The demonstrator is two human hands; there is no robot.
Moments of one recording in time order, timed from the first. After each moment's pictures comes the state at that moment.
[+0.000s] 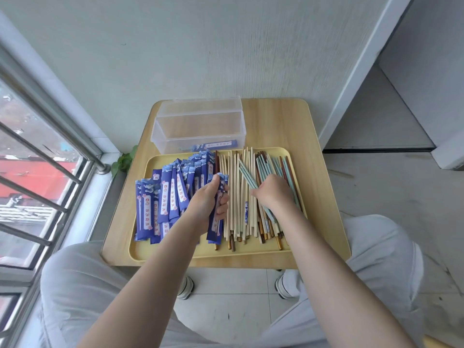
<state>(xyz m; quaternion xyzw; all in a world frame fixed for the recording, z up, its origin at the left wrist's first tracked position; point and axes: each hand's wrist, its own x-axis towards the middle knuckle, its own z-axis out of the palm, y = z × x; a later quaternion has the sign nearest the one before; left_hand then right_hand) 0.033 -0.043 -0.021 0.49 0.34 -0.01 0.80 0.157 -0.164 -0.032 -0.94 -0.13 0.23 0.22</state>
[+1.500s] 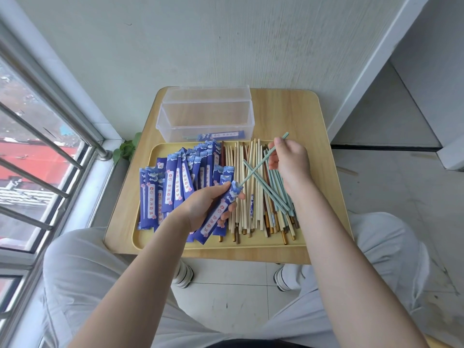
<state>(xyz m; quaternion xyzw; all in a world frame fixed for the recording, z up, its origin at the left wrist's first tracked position) 0.008 -0.022 -0.030 0.53 0.20 -0.15 0.81 0.171 -0.159 0.003 -0.74 -0.07 0.18 0.64</state>
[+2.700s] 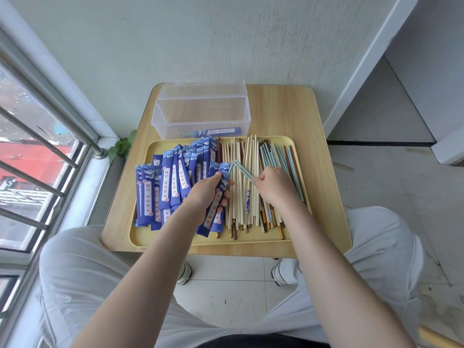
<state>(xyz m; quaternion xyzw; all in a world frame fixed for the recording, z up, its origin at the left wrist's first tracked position) 0.026 -0.037 -0.025 0.56 0.40 -0.05 0.72 0.152 -0.167 -0.050 -0.94 -0.22 0.18 0.19</state>
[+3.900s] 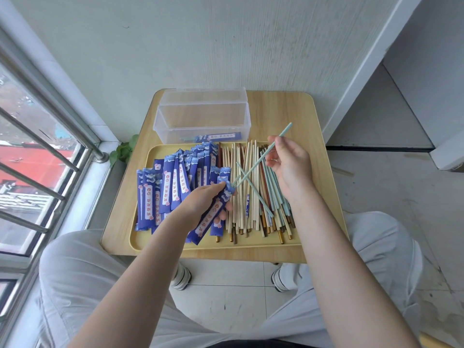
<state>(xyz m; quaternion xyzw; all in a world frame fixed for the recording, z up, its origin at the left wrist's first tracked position) 0.013 -0.029 -0.020 0.60 0.31 -0.11 0.73 0.161 -0.170 0.010 -0.59 -0.04 0.21 0.78</state>
